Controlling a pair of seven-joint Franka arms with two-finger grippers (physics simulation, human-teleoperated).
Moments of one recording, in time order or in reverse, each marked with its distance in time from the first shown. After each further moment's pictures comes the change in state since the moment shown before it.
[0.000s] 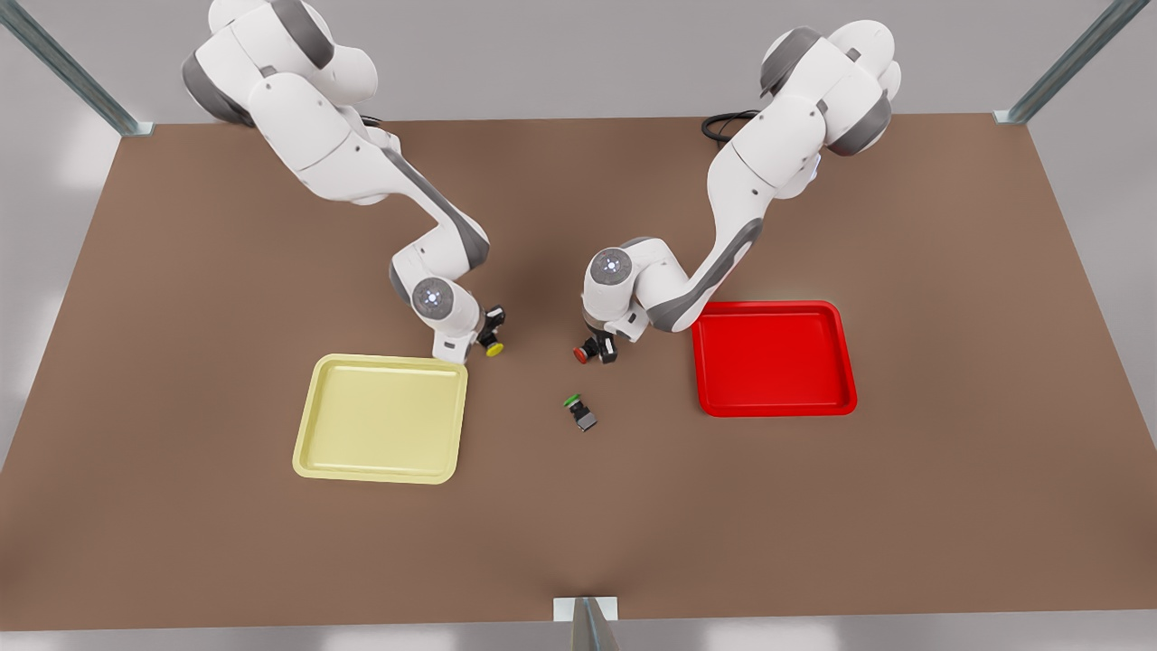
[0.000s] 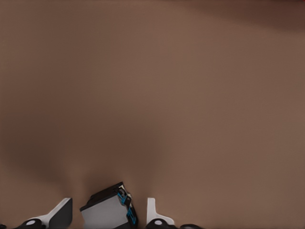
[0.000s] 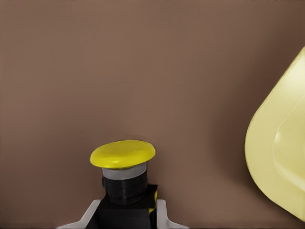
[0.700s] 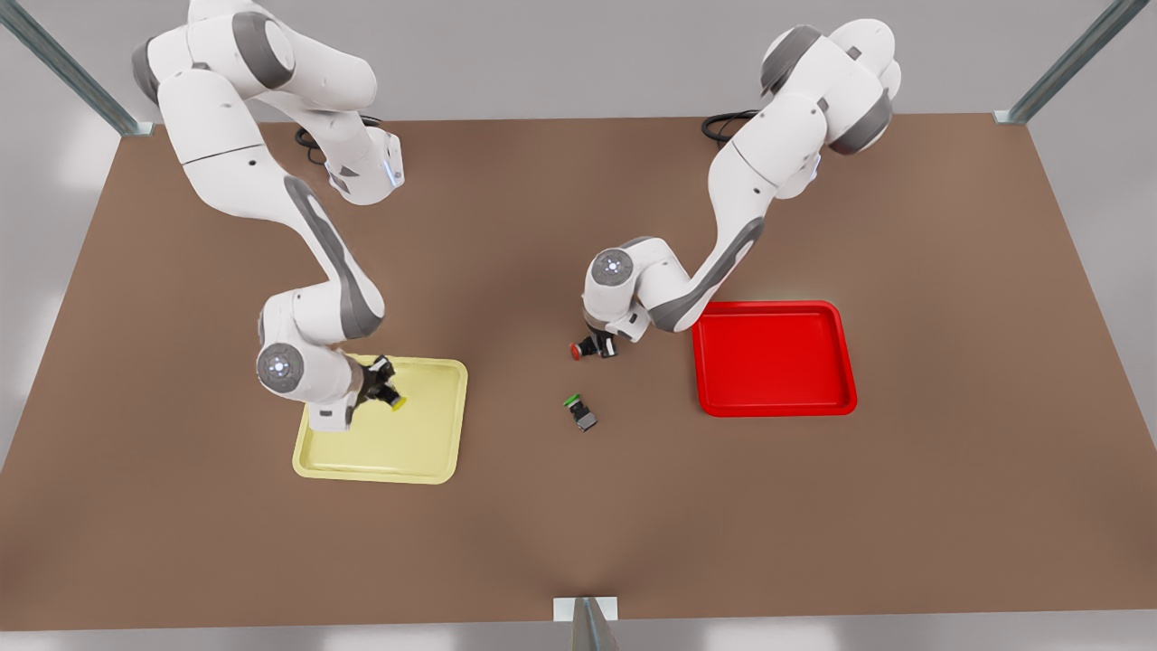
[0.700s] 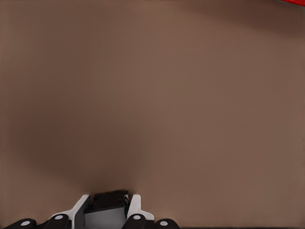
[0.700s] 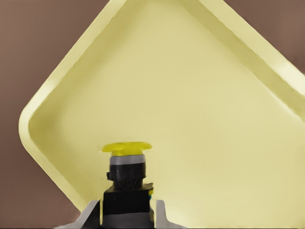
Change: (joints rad) left arm 0.004 -0.021 0.006 0.000 -0.026 -0.009 0.000; right arm -0.248 0.001 -0.140 0.301 -0.013 -0.326 -0.609
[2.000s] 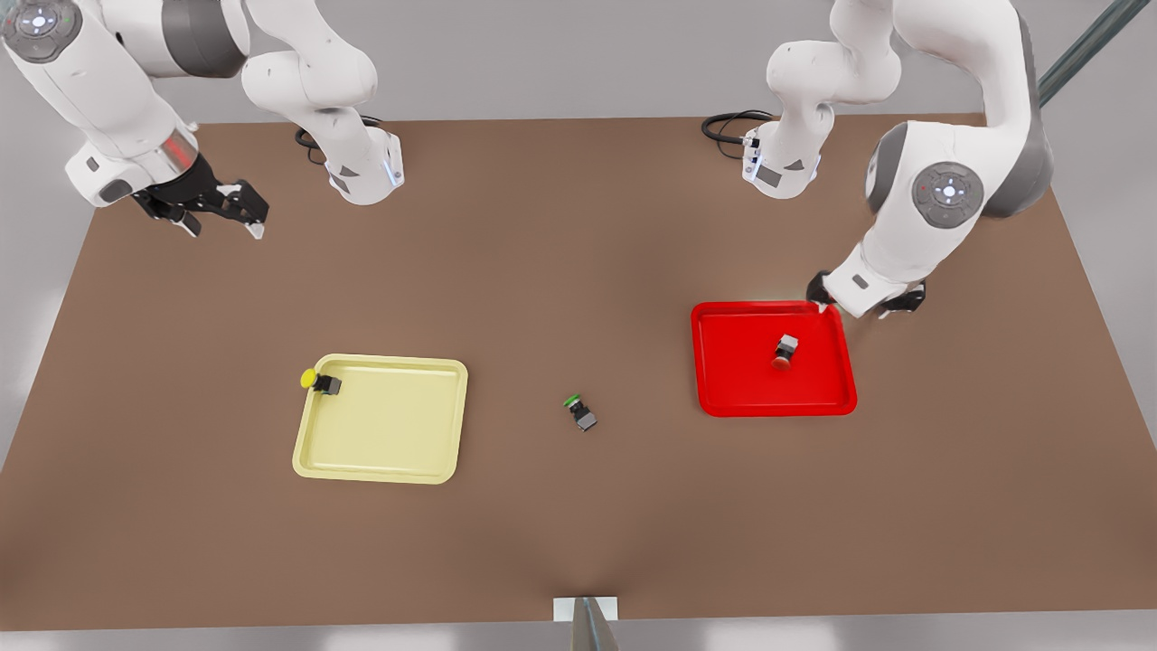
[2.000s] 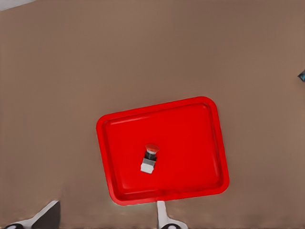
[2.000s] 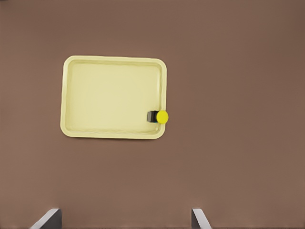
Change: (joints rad) left arm 0.266 -0.637 0.333 0.190 -0.349 -0.877 2.881; right arm 0.209 -0.814 -0.315 -0.058 0.010 -0.535 0.660
